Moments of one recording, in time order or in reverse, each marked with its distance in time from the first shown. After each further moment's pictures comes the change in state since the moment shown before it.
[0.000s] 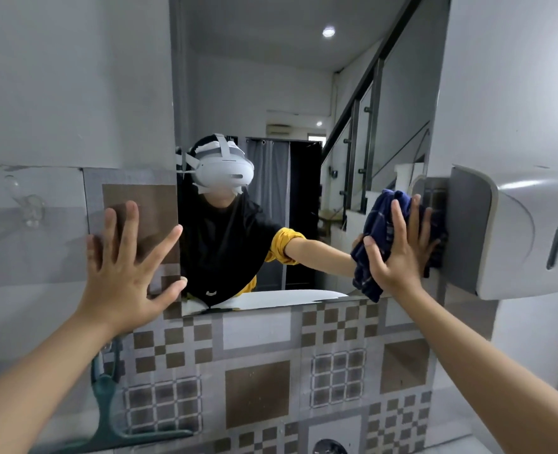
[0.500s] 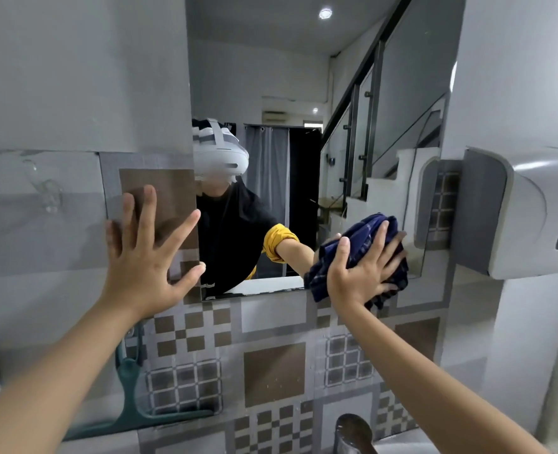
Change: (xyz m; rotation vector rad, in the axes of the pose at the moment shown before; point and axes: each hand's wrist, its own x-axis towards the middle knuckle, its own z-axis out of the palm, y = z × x) left_hand 0.000 0.000 0.000 -0.077 0.035 0.005; right_hand -0.069 -0.099 0.057 0.177 0.179 0.555
